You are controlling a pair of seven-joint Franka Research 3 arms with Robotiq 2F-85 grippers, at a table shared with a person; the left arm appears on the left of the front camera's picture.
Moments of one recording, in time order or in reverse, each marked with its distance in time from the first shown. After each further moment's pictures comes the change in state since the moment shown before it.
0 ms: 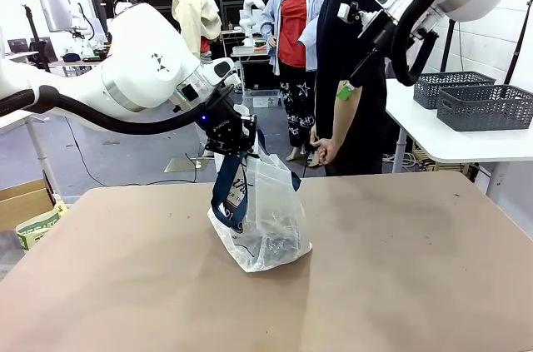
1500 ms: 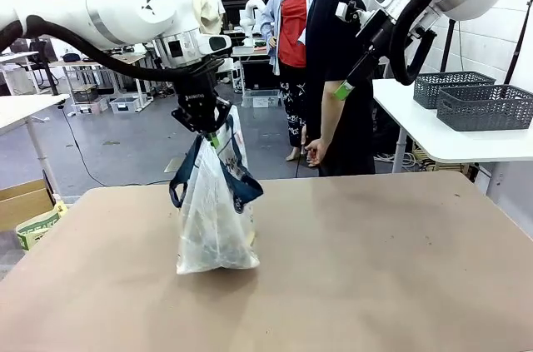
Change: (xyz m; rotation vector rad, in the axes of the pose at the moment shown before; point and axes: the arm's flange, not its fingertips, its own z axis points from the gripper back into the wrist) left arm 0.037 -0.004 0.065 0.340 0.221 -0.139; right arm 0.007 0.004 0.000 0.001 -0.001 0.014
